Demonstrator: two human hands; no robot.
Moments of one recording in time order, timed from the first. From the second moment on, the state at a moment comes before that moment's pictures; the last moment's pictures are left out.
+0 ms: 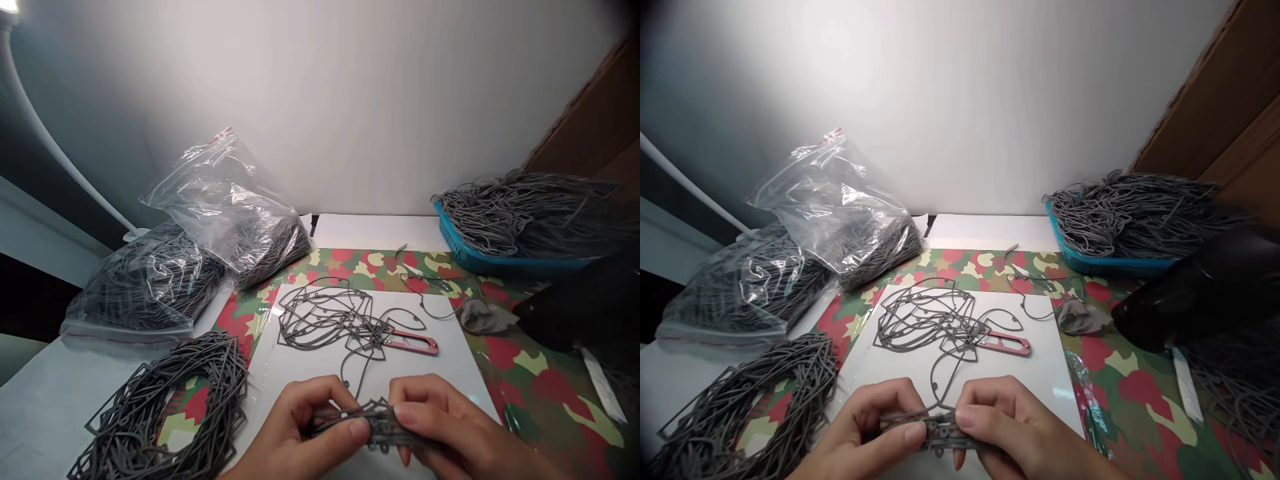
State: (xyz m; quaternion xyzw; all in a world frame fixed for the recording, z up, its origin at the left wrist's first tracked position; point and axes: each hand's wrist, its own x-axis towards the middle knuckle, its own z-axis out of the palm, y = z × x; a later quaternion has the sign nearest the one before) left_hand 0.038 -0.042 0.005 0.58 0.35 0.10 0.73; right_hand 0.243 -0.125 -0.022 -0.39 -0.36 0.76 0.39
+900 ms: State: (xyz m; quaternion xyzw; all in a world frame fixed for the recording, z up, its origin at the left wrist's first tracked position) left_hand 0.027 -0.033 0.006 0.71 0.27 0.15 0.64; right_hand 0.251 -0.126 -0.015 -0.38 -0.34 0.79 0.34
